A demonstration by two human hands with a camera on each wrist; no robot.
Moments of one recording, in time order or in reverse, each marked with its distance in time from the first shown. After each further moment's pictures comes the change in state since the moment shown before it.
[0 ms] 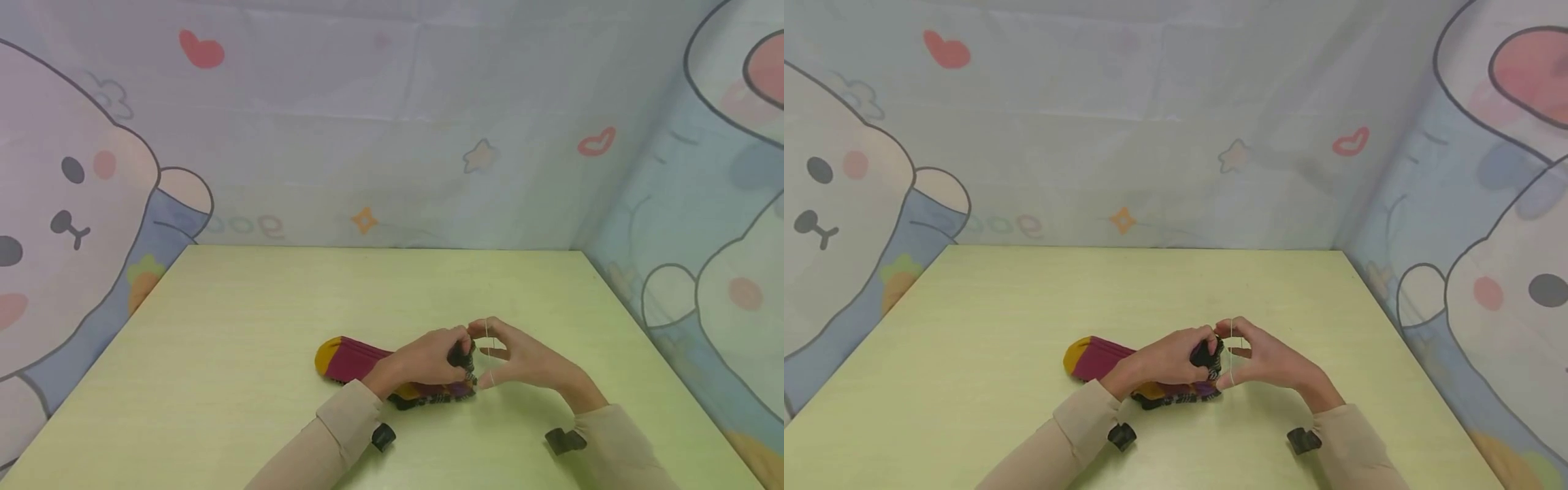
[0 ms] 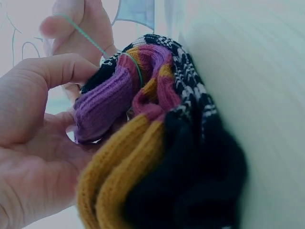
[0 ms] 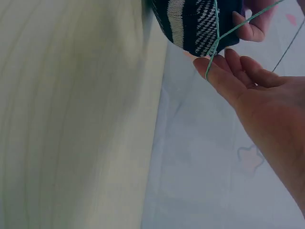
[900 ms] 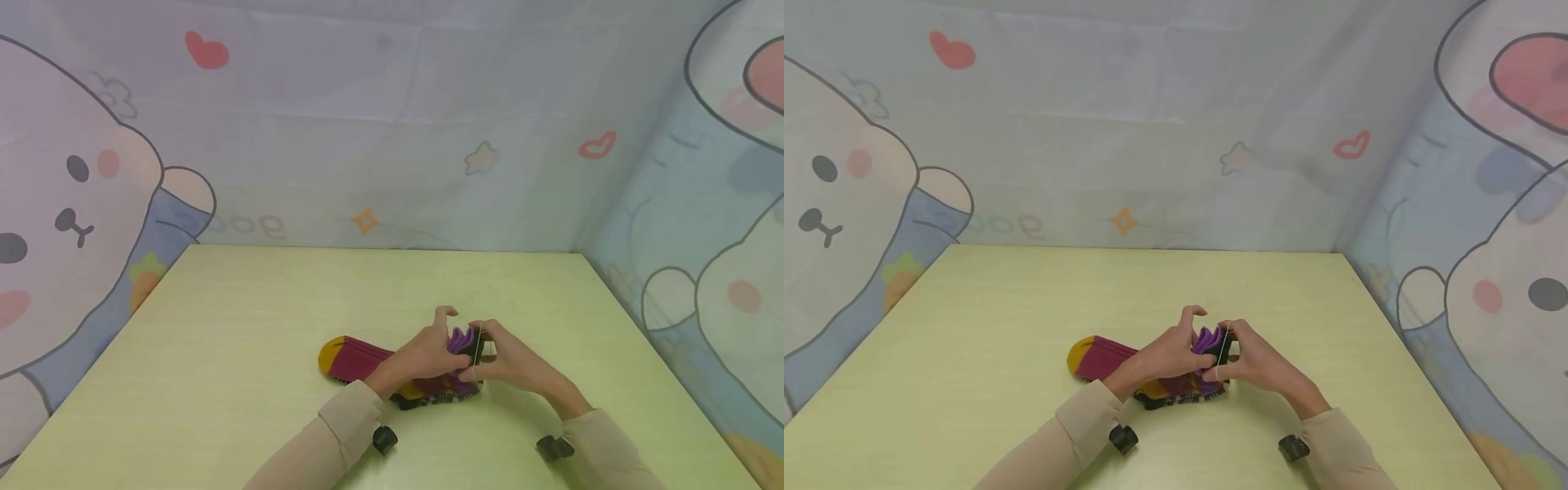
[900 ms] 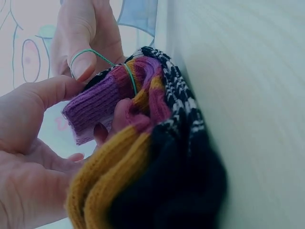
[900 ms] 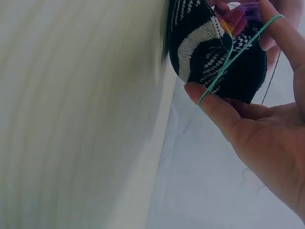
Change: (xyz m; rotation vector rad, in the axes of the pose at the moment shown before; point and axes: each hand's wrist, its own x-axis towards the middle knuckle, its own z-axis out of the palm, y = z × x) left_hand 0.004 -0.002 0.004 -0.240 0.162 -0.118; right_hand 0.010 0.005 0.020 -0.112 0.176 0.131
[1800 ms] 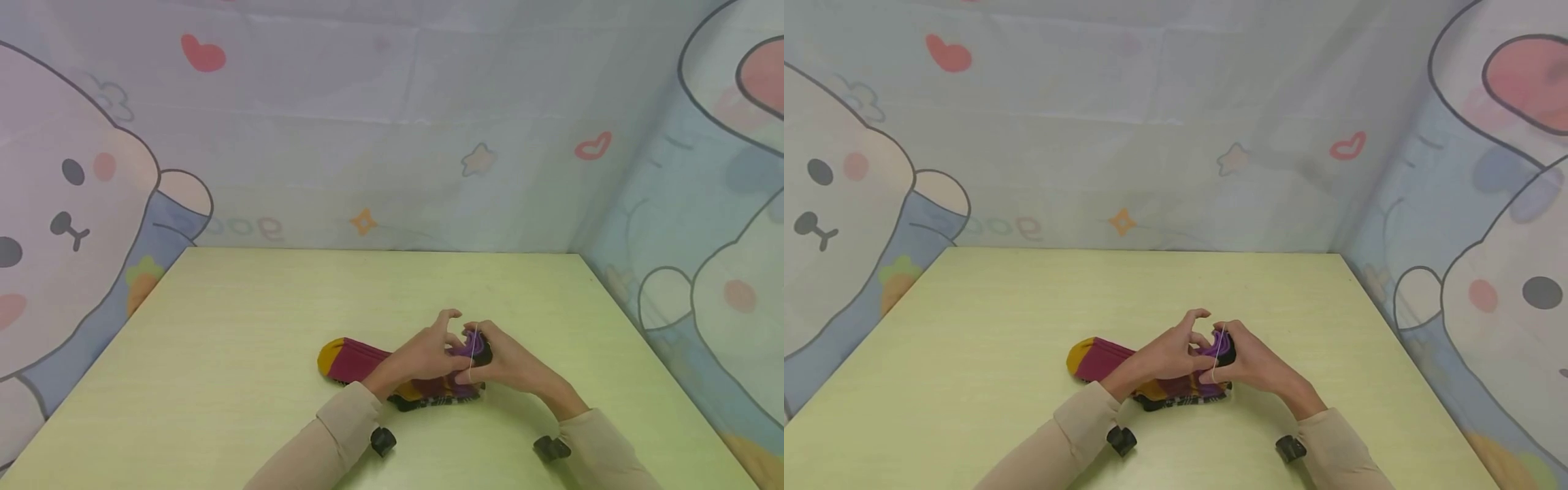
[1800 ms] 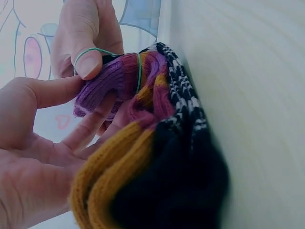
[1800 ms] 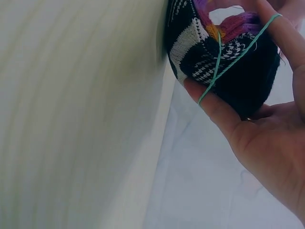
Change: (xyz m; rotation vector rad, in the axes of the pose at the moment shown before) left_hand 0.000 0.001 -0.002 -0.027 -0.062 0.010; right_hand -0.001 -0.005 0.001 -0.135 0.013 -0.005
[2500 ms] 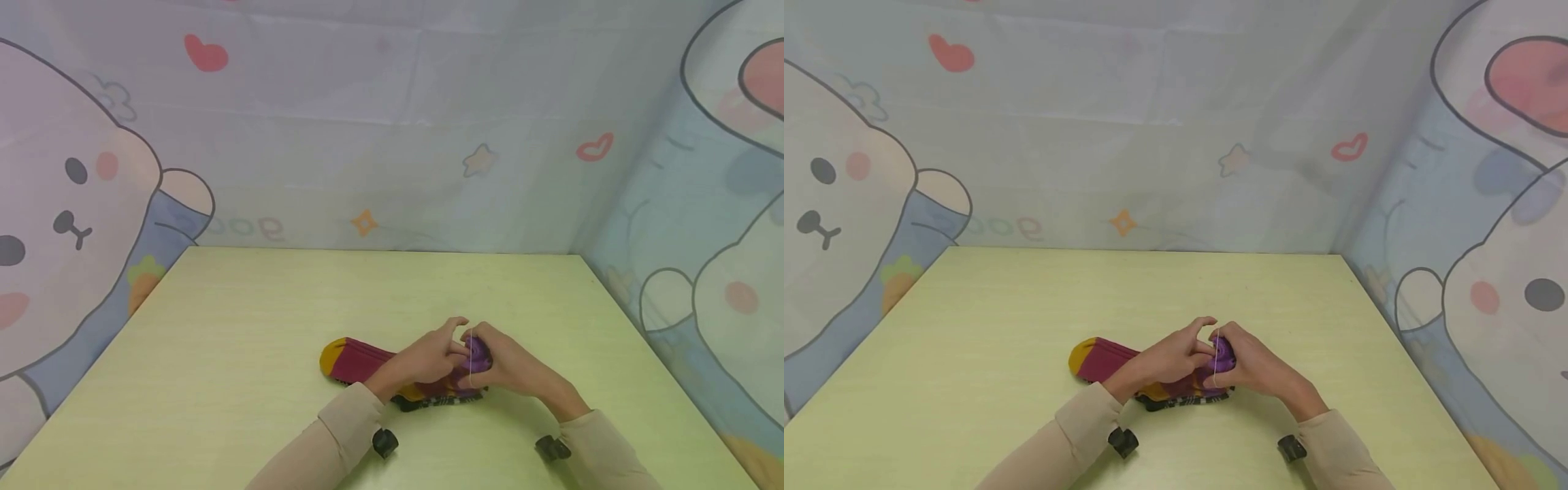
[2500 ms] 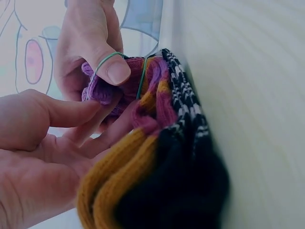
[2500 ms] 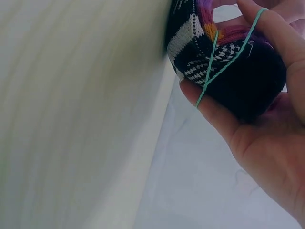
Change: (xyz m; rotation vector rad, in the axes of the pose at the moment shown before) left_hand -0.002 0.001 0.001 0.035 -0.059 0.061; right_hand 0.002 0.004 0.000 -0.157 -0.011 -0.175
